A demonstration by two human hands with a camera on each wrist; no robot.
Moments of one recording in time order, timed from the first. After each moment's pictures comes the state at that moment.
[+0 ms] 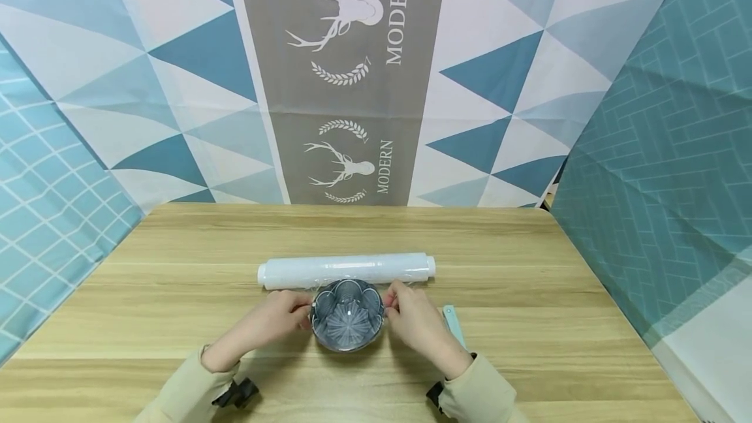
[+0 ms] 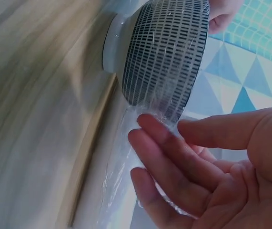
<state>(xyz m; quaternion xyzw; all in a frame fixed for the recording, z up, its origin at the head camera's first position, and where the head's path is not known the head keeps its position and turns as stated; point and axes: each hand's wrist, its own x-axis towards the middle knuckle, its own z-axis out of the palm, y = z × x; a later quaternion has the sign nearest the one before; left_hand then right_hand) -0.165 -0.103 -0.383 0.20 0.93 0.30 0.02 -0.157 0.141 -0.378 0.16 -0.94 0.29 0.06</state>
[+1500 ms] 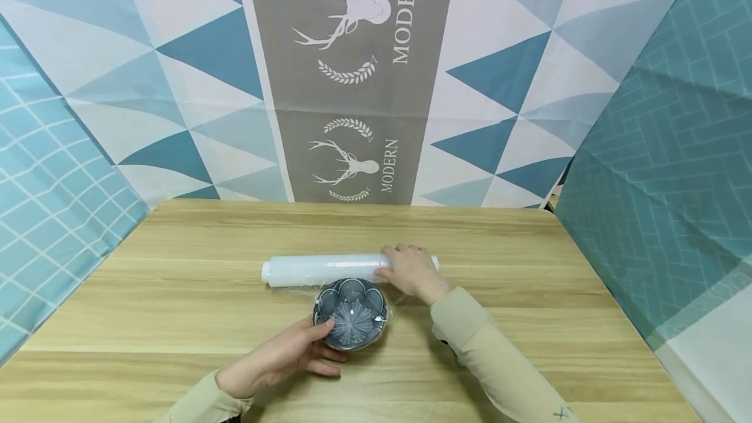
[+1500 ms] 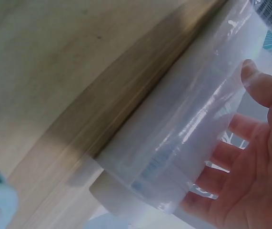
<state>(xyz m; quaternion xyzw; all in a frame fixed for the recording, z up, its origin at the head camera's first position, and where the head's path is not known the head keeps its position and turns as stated) -0.134 -0.081 -0.411 0.07 0.61 0.73 0.30 -0.244 0.141 -0.383 0.24 -0.97 0.08 0.03</state>
